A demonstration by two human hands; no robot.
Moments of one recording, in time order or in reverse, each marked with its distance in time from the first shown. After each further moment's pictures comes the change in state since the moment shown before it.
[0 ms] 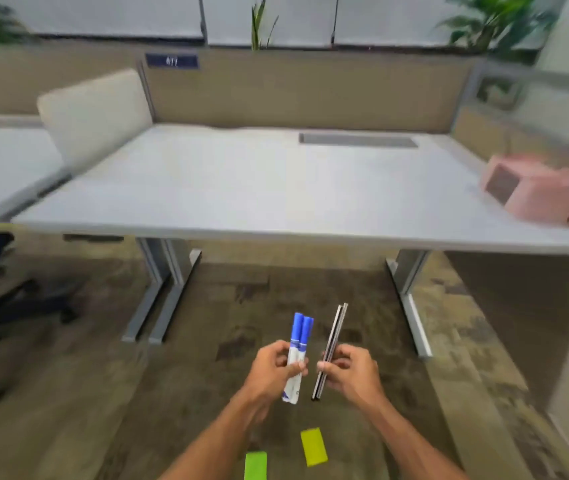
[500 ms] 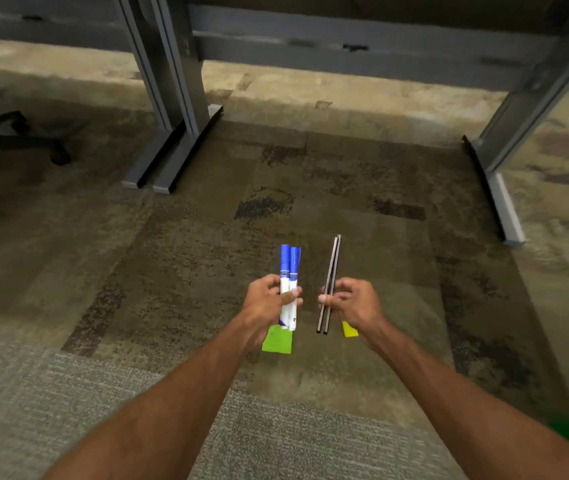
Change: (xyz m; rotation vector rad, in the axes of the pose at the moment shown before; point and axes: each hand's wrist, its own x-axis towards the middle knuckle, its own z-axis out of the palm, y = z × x) left_hand 0.085 -0.419 -0.053 -0.231 0.208 -0.181; right_hand 0.110 0.404 0.145 -0.104 -0.138 0.077
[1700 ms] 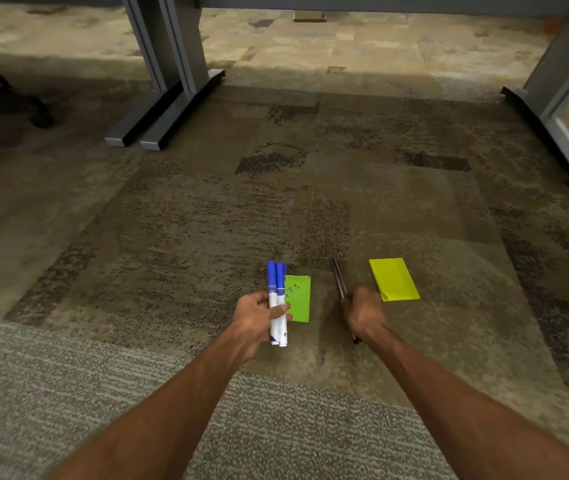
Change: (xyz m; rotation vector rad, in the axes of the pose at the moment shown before) left_hand 0.100 -0.217 -0.062 0.040 0.090 -0.091; right_hand 0.102 0.225 0.067 -0.821 0.180 -0.114
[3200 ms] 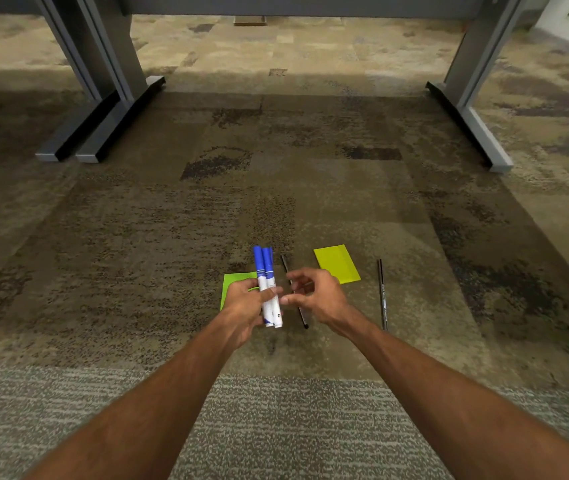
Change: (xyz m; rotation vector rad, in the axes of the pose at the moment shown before) left_hand -0.015 0.014 0.074 -0.005 -0.071 0.039; right_hand -0.037 0.009 -0.051 0.615 -0.120 -0.159
